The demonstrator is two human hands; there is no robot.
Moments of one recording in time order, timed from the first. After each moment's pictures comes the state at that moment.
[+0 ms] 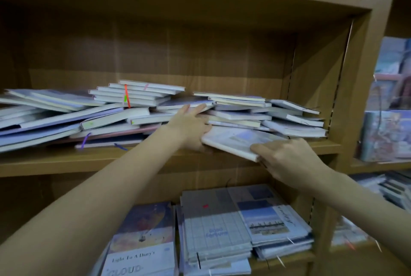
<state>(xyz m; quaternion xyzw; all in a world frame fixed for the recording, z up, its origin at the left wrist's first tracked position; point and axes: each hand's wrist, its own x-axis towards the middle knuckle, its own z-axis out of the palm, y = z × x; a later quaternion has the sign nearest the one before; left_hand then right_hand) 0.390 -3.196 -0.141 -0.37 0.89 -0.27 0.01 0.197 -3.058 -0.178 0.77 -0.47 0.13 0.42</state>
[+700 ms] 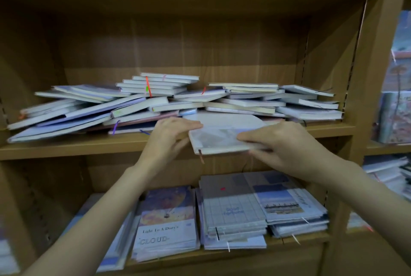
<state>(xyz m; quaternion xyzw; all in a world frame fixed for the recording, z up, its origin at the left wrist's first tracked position) 0.478 -3.158 -0.205 -0.23 0.85 -0.10 -0.46 0.242 -3.027 -0.175 0.84 -0.45 0.23 0.22</state>
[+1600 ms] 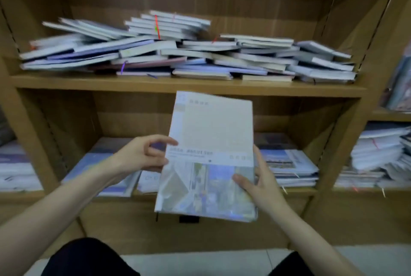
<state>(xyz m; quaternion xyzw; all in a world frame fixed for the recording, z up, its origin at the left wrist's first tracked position) 0.545 -3.076 -0.298 -0.45 0.71 0.46 -0.28 0.279 -3.001 -0.363 0.59 -0.55 0.52 -0.29</state>
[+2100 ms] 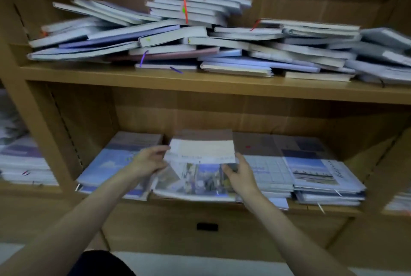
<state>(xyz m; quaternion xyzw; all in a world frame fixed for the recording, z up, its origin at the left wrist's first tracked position) 0.576 -3.168 -0.371 -0.59 0.61 0.41 -0.33 0.343 -3.129 -0.398 0.52 -0.63 0.44 -0.37</state>
